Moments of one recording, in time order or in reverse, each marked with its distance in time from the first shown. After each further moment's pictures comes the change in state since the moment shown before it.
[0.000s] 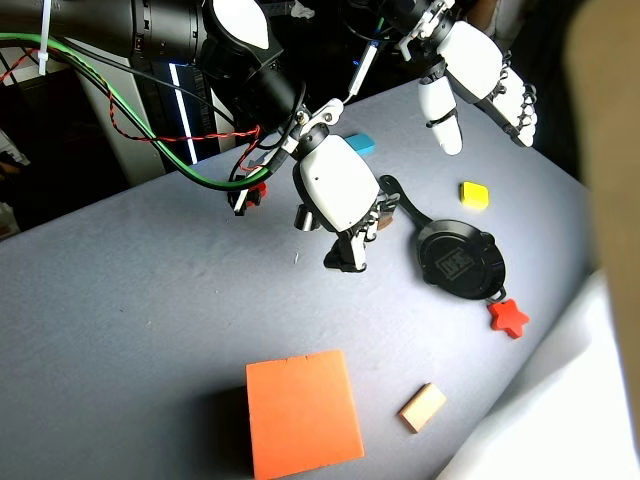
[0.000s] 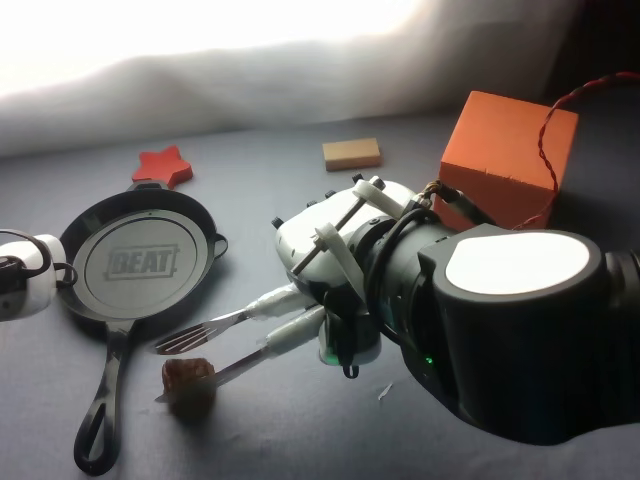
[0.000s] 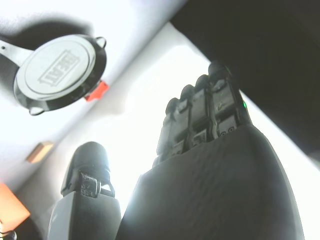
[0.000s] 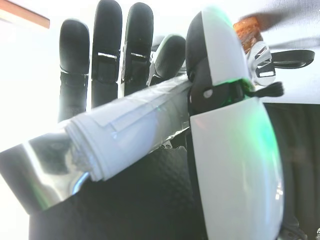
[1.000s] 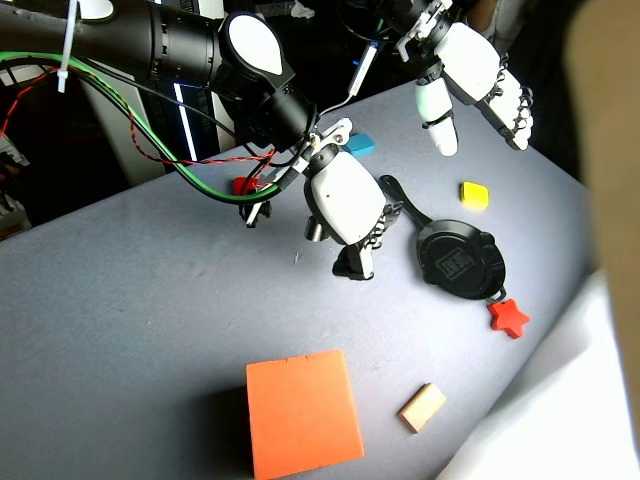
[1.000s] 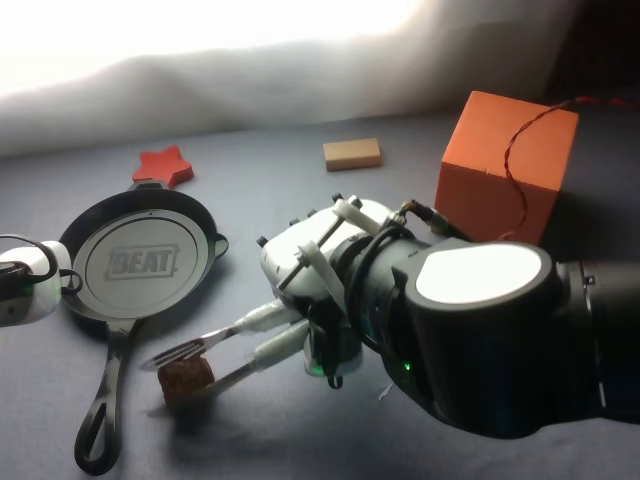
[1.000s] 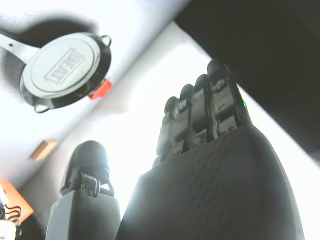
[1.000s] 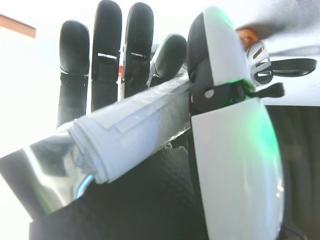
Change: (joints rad) left arm -0.001 -0.005 -0.004 -0.005 0.002 -0.003; right arm -0.049 -0.057 0.089 -0.024 0.079 0.019
